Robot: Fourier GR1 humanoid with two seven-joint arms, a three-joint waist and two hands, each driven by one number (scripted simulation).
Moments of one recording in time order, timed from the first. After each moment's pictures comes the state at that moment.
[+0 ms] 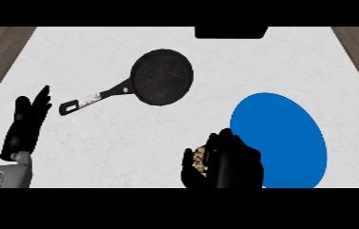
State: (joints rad) left arm -0.11 0.35 0.15 -1.33 -0.09 0.06 0.24; right arm -0.20 -0.02 0.83 -1.90 1.58 0.06 1.23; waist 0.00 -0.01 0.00
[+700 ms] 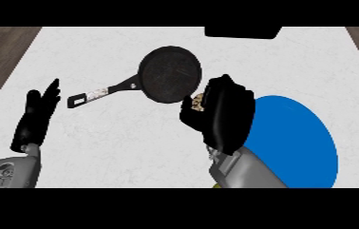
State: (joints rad) left arm -0.16 0.33 0.12 -1.32 -0.11 0.06 0.24; right arm -0.52 -0.01 0.57 -1.61 1.38 -0.10 1.20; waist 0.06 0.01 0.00
